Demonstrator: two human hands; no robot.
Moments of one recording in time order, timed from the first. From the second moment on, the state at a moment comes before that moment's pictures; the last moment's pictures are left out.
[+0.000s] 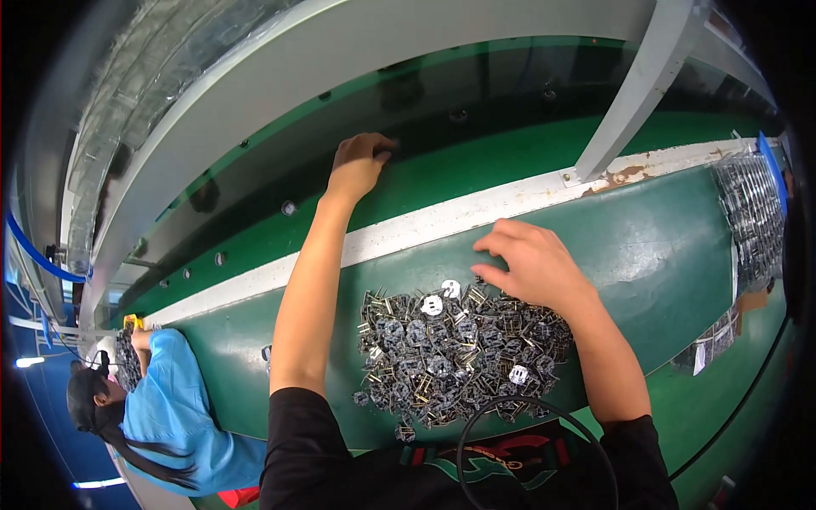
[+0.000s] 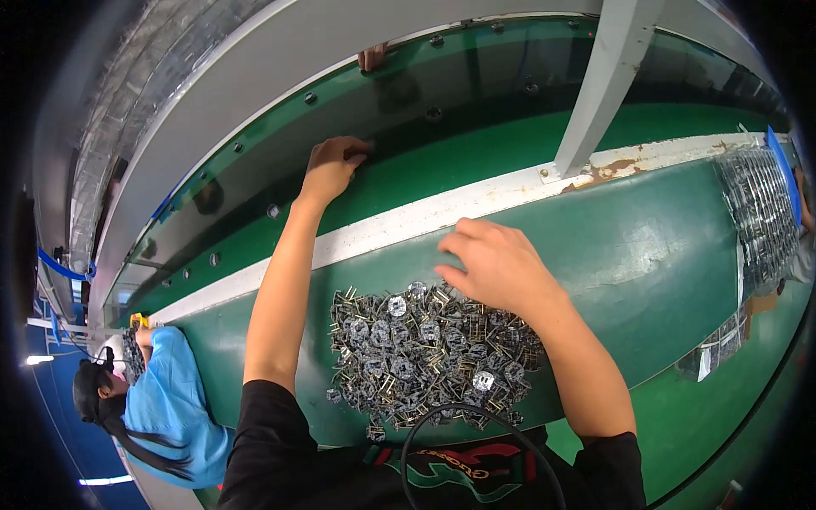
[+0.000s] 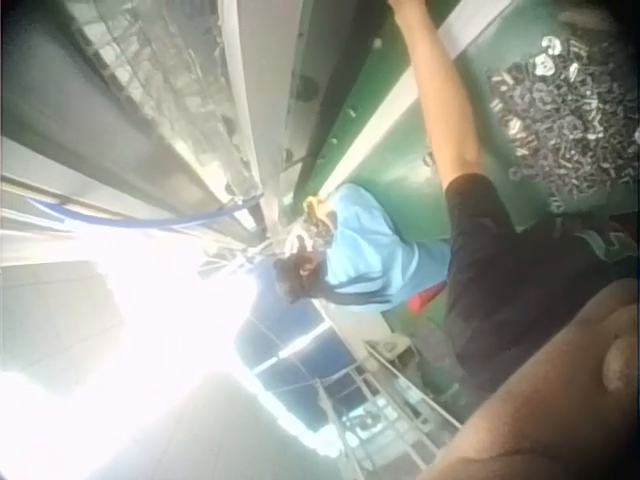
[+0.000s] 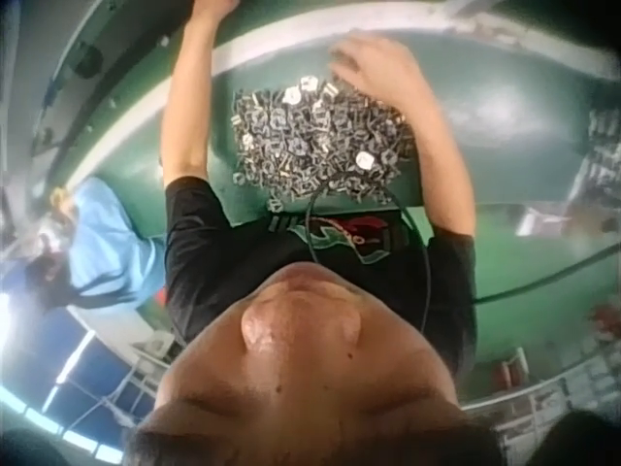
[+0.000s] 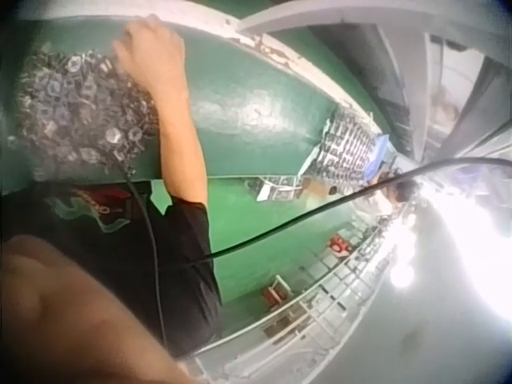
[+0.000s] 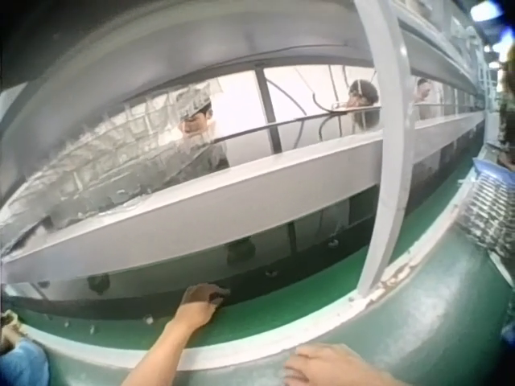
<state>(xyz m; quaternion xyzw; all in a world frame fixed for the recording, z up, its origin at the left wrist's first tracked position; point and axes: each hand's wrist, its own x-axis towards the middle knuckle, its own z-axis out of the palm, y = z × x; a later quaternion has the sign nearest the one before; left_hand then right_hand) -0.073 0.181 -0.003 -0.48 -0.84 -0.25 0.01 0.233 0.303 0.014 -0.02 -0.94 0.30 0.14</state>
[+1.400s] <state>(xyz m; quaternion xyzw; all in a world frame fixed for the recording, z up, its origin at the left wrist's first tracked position) 0.144 0.083 0.038 -0.26 -0.64 -0.67 -0.27 0.244 0.271 0.026 -0.07 -0.70 0.68 0.21</state>
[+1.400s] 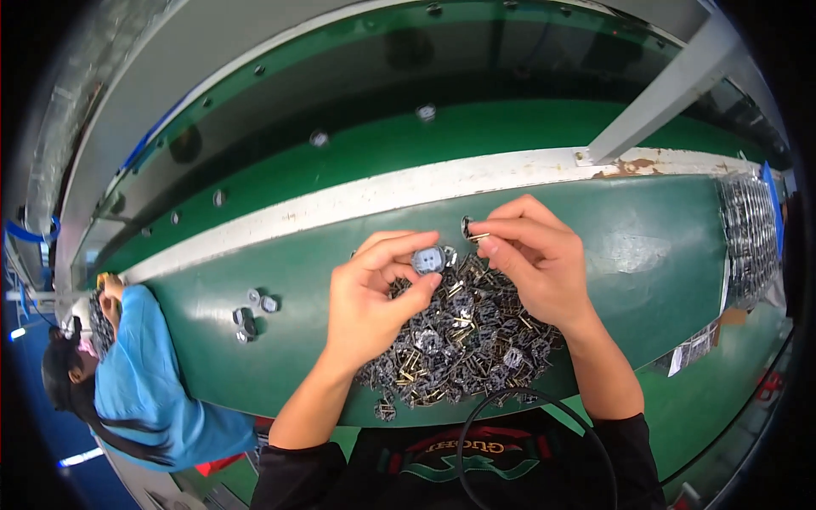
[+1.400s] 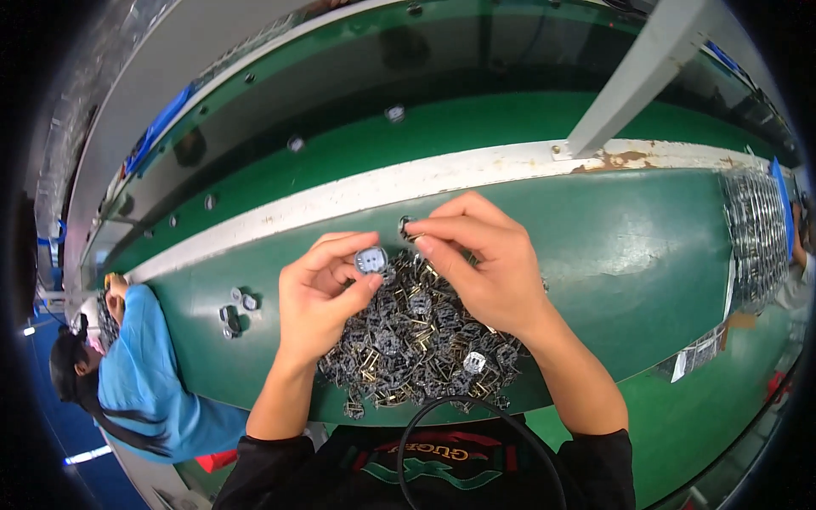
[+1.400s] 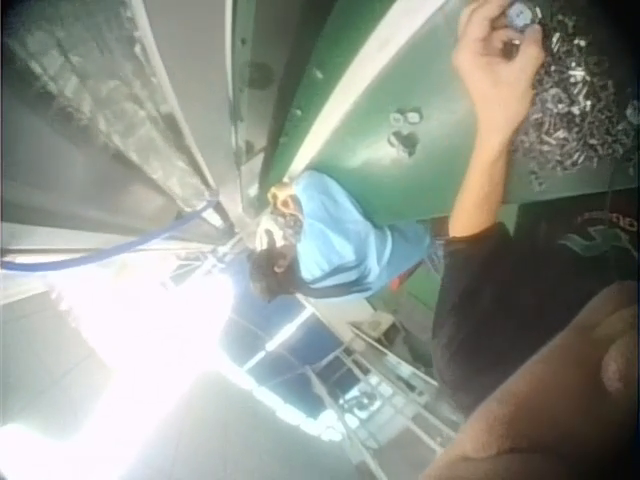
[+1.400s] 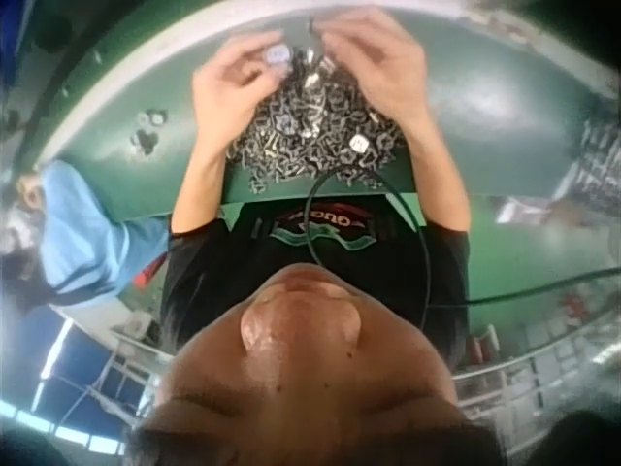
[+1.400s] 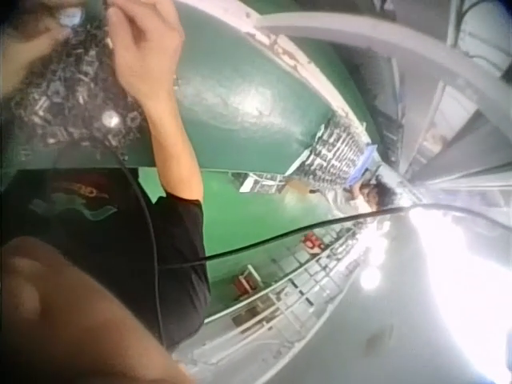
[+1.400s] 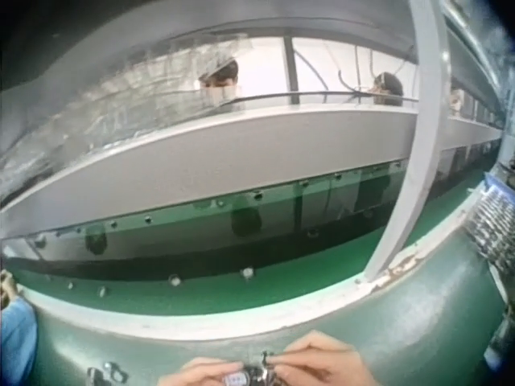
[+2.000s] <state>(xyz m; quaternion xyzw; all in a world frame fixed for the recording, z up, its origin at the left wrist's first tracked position) 0.158 0.048 0.034 -0.23 -0.56 -0.71 -0.35 0.235 0.255 0.062 0.24 -0.85 0.38 0.26</state>
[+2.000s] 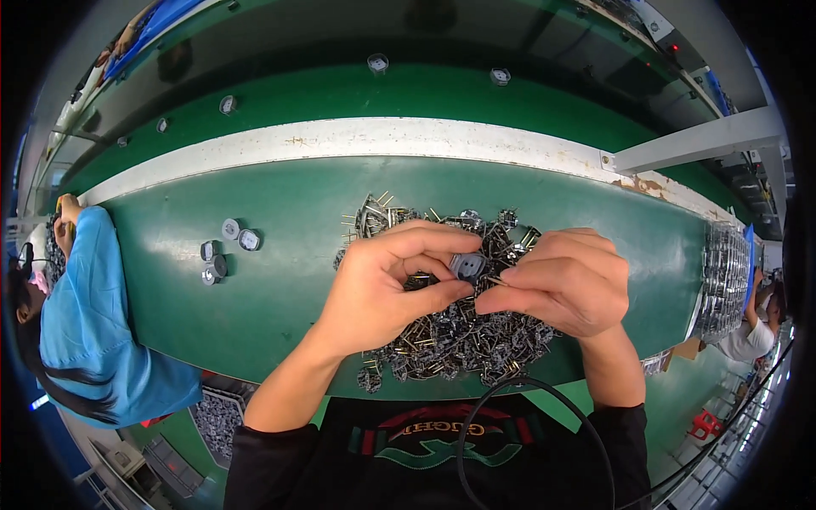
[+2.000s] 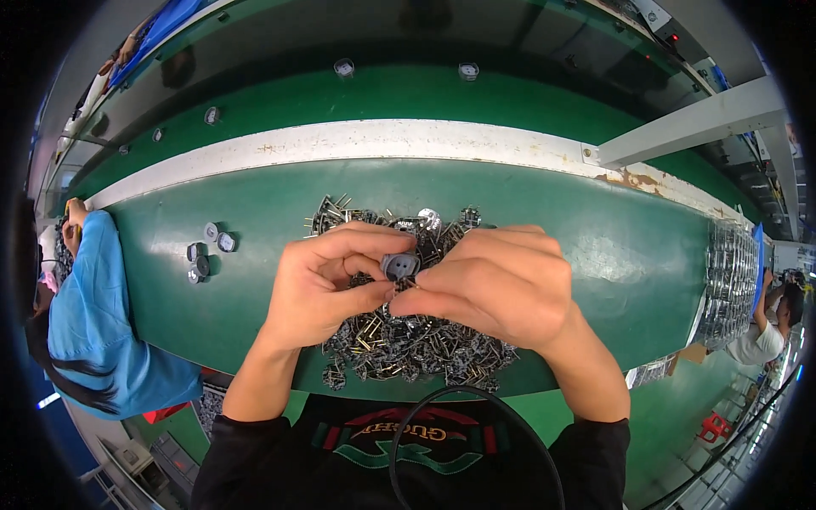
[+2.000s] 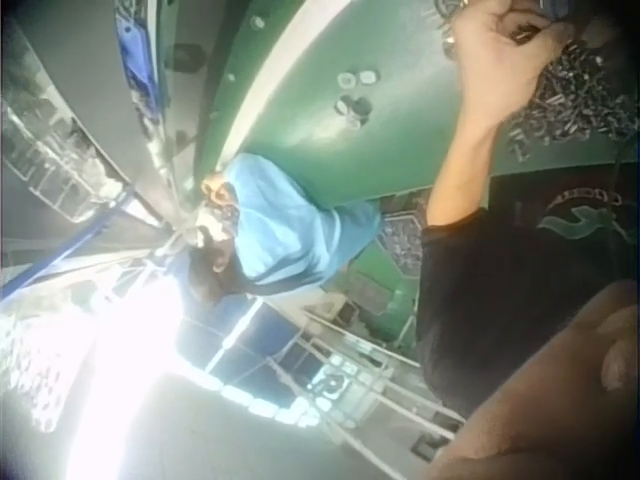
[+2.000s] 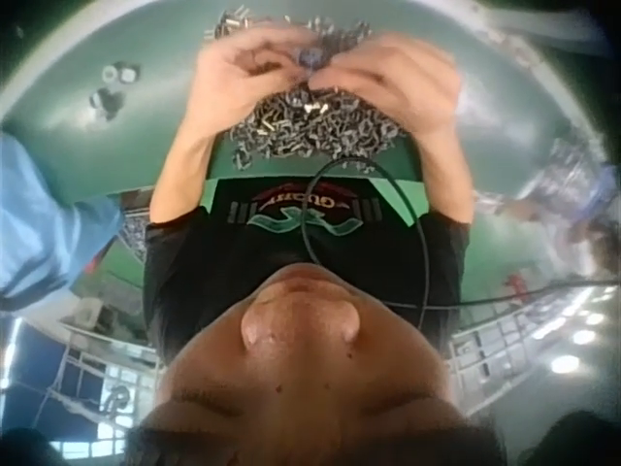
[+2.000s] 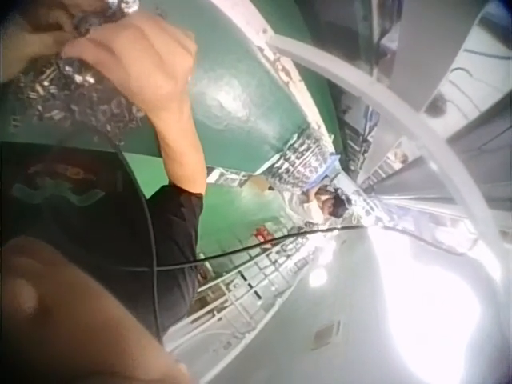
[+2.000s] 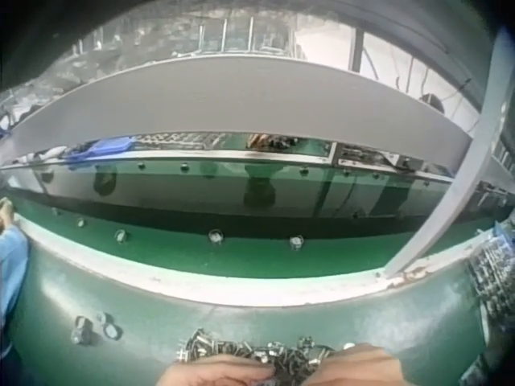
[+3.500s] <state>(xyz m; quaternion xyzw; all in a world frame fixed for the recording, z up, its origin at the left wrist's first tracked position) -0.029 0.263 0.019 -0.35 -0.81 -0.45 -0.10 0.264 0.341 0.013 0.04 -0.92 0.37 0.10</state>
